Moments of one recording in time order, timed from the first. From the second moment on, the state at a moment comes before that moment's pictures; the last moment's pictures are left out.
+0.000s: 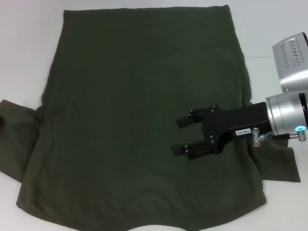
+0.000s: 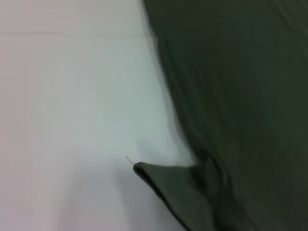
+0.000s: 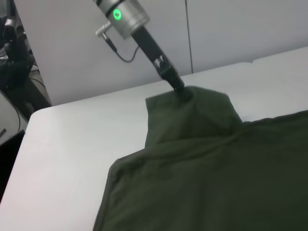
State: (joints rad) left arm -0.76 -1.87 0.39 0.76 2.84 1.39 -2.26; right arm 0.73 2.02 -0.98 -0.62 -1.98 -1.49 1.47
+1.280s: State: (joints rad) left arm -0.99 -1.94 0.61 0.74 2.84 1.53 -2.56; right arm 0.72 2.03 -0.98 -0.62 -1.98 -1.39 1.43
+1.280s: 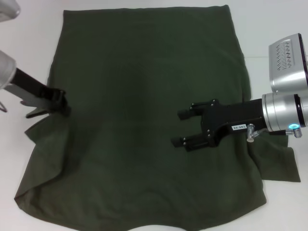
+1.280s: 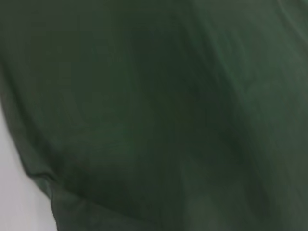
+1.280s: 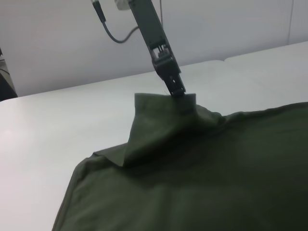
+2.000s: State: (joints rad) left arm -1.02 -2.05 0.63 0.65 2.81 1.36 -2.61; right arm 0.72 2.03 -0.98 -0.62 -1.99 -1.39 1.44
